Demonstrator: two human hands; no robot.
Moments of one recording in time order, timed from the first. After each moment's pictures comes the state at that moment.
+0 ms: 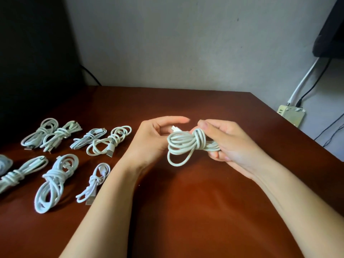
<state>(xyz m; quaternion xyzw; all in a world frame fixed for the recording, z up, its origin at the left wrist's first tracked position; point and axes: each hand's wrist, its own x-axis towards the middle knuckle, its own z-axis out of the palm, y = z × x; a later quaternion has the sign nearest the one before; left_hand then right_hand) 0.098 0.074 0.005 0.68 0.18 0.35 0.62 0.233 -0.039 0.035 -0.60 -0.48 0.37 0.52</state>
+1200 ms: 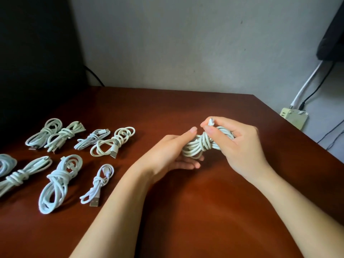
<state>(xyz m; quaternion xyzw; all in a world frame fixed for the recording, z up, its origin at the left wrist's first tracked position) 0.108 0.057 0.011 0.65 0.26 0.15 0.70 0.241 -0.030 0.011 -0.58 -0.60 -0.02 0.55</state>
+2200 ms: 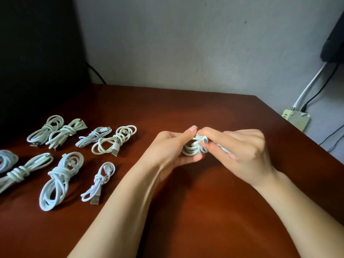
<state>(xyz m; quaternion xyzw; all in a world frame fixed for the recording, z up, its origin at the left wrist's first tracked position) 0.110 0.053 0.016 0.52 0.27 0.24 0.78 0.260 -0.031 0.004 -0.48 -0.73 -0.35 0.33</state>
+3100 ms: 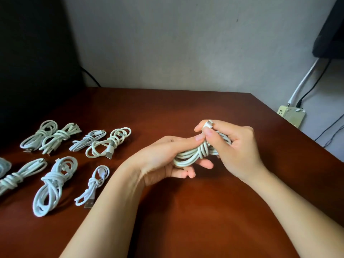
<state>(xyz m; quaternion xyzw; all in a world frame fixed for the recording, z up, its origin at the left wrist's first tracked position) 0.097 0.052 0.026 0.64 0.20 0.05 0.74 0.245 -0.032 0.006 -0.53 -0.65 -0.06 0.55</state>
